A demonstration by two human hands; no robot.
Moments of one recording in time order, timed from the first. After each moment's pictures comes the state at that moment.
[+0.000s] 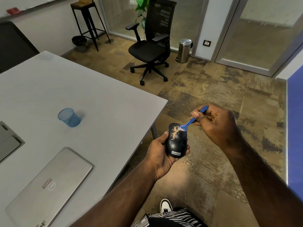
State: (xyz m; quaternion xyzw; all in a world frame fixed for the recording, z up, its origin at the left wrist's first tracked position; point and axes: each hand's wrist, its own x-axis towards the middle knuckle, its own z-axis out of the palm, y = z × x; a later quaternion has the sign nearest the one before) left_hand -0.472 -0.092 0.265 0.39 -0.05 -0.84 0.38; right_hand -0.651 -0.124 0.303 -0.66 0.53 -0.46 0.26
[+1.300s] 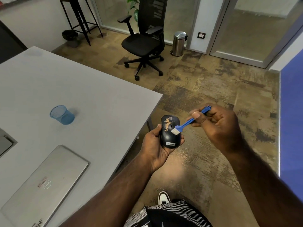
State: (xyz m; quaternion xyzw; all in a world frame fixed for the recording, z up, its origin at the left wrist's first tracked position) left_hand -0.478 -0.096 0.261 0.37 -0.04 -0.83 0.41; right_hand -0.653 -0.092 0.311 -0.64 0.46 -0.52 0.32
